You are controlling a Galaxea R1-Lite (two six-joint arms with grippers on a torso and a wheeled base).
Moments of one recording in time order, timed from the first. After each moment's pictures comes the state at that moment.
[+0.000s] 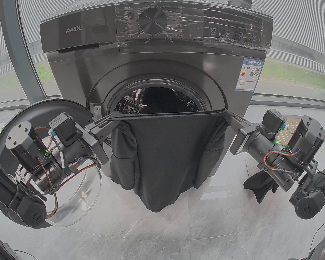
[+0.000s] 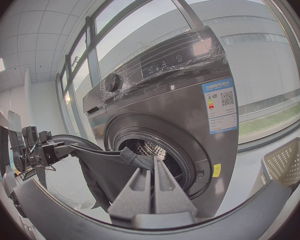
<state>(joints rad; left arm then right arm) -0.41 1.74 -0.45 -1.55 -0.30 -0.04 0.62 1.75 -0.54 -1.41 -0.13 0.11</state>
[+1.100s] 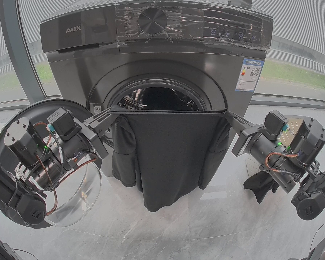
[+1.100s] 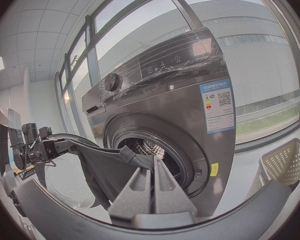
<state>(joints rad) -0.40 1.74 -0.48 -1.55 -0.29 -0.06 0.62 1.74 -0.52 -1.41 -0.14 0.10</state>
